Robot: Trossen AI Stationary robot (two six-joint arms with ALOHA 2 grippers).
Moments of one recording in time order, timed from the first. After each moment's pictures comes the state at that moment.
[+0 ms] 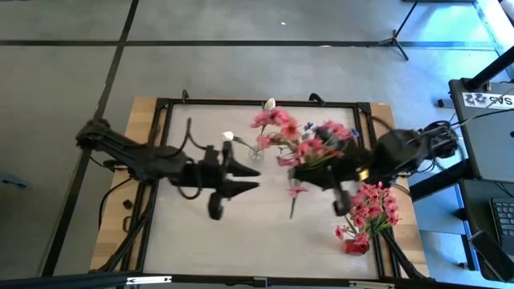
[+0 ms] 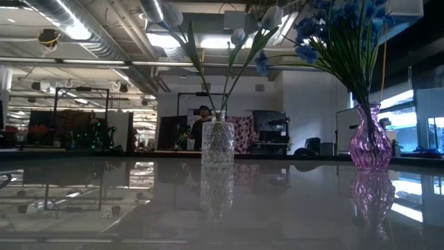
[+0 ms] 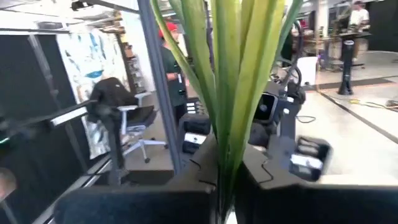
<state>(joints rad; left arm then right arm) -0.39 1.40 1.35 0.18 -0.36 -0.23 0.45 1.43 1.81 -0.29 0.28 0.14</state>
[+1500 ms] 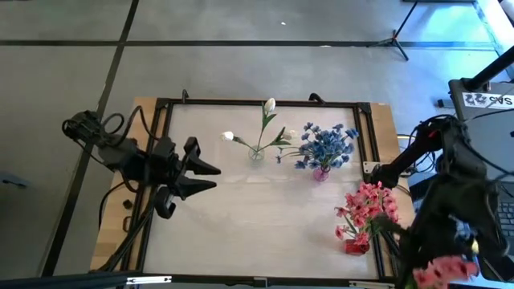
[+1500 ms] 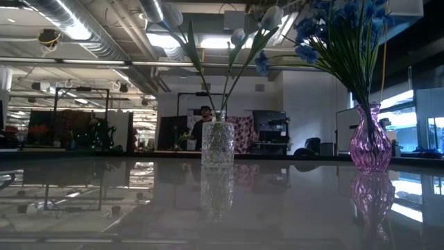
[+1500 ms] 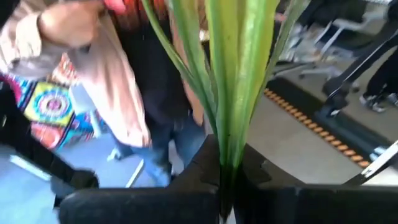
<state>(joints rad) -0.55 1.16 1.35 -0.01 -0.46 -0.28 1.02 1.30 1.80 -0.74 -0.11 -0.03</state>
